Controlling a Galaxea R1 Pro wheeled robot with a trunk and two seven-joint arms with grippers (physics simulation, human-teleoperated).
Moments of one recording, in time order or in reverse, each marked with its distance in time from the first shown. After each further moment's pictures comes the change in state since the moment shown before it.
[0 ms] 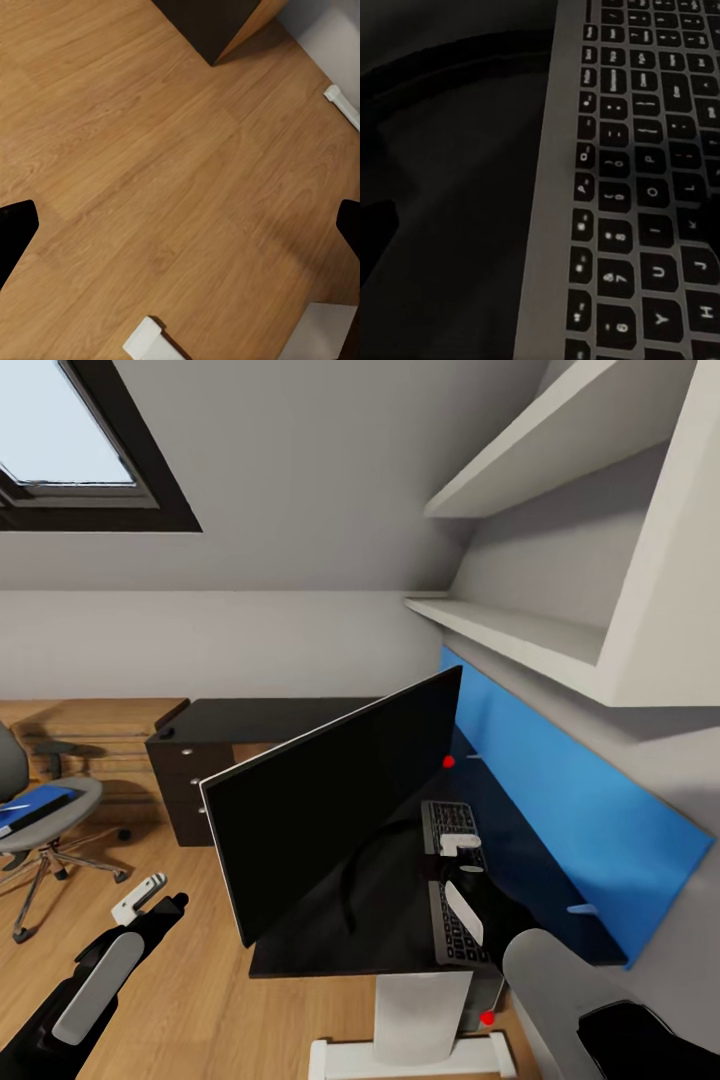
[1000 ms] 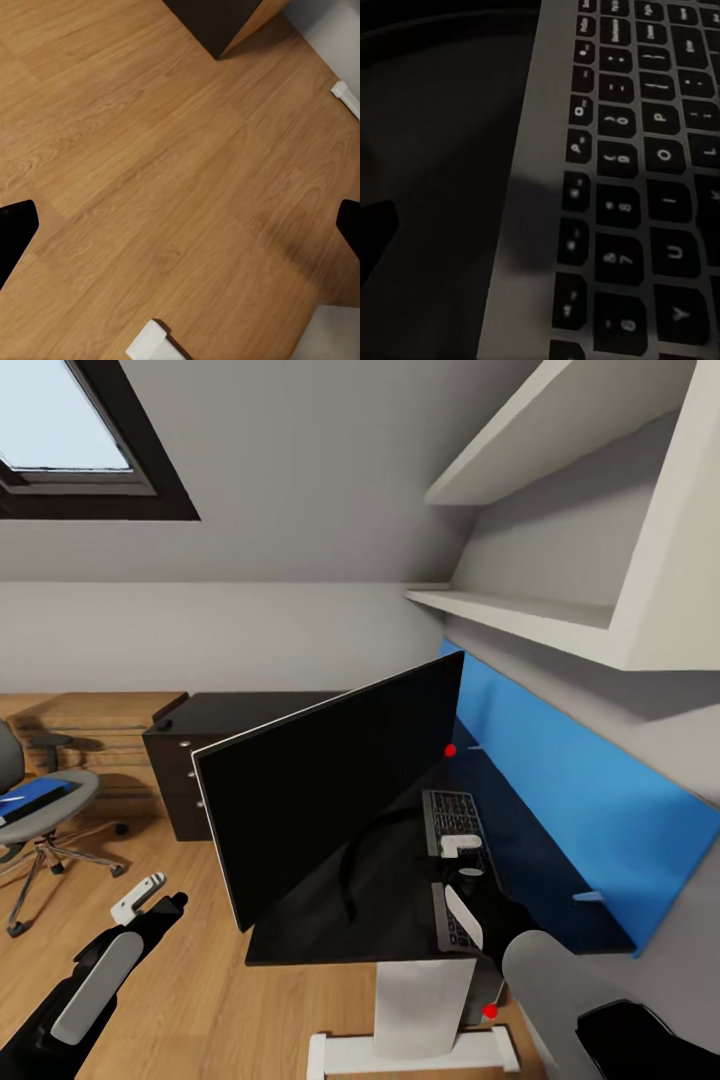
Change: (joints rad) left arm 0.000 0.002 0.002 -0.002 0.002 0.000 0.000; right arm 0.000 0.002 0.002 0.020 0.047 -0.029 -0.016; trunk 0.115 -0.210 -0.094
